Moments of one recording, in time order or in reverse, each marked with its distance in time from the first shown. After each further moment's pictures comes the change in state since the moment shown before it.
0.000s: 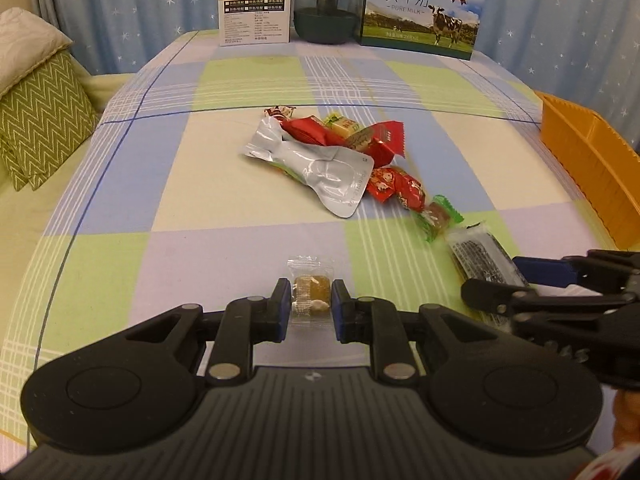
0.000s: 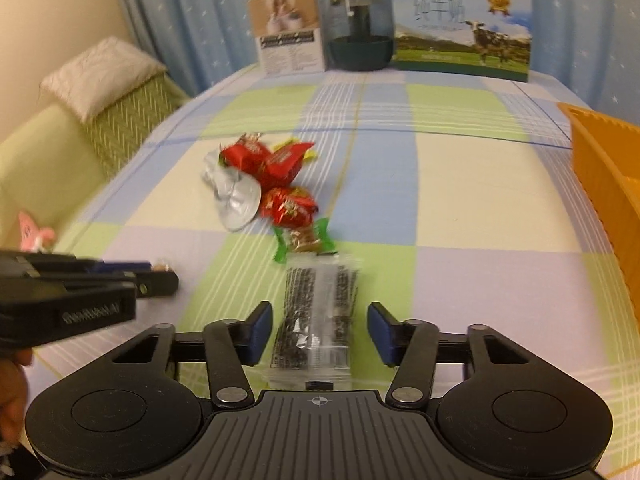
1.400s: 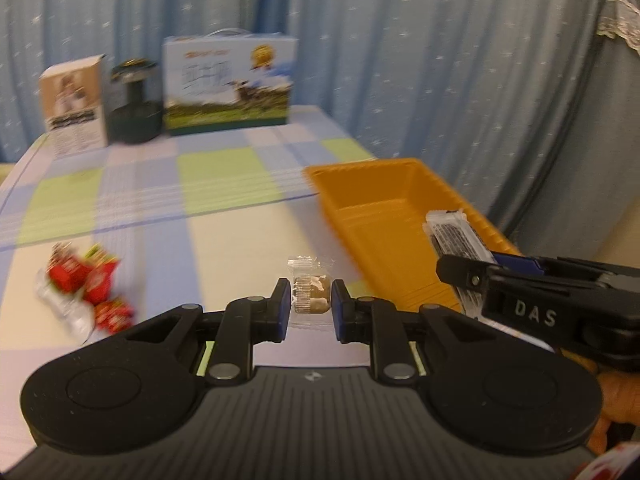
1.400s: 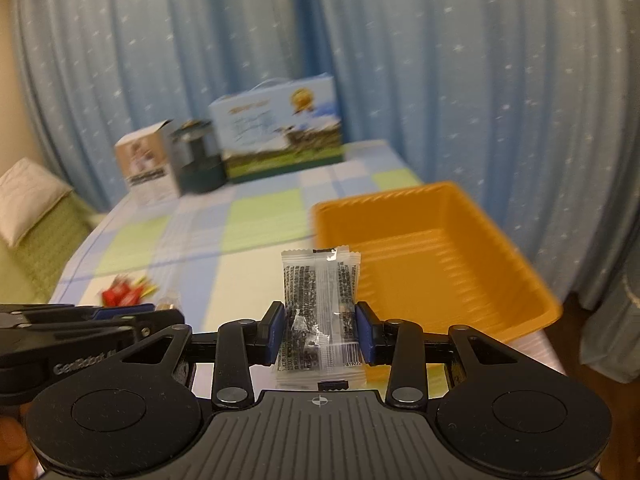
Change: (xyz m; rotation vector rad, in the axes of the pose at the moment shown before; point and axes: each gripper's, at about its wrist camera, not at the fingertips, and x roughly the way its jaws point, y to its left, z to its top) left arm -0.066 -0.221 0.072 0.162 -0.137 -0.281; right arm -0.193 -0.168 0.020 0.258 -0.249 -0.235
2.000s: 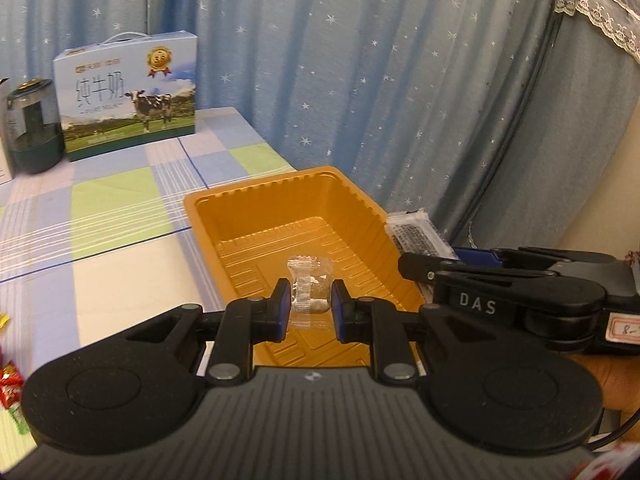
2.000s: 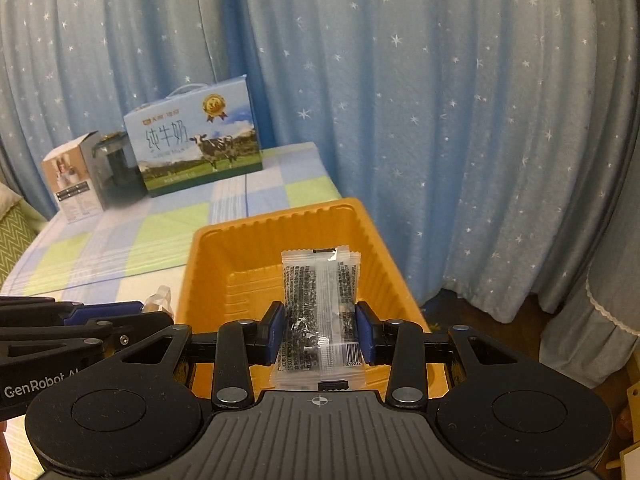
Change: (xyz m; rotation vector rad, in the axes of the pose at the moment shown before) left arm 0.080 -0.070 0.035 0.070 0.026 -0.141; right arm 0.041 -0.092 0.030 0.013 0.044 -0.094
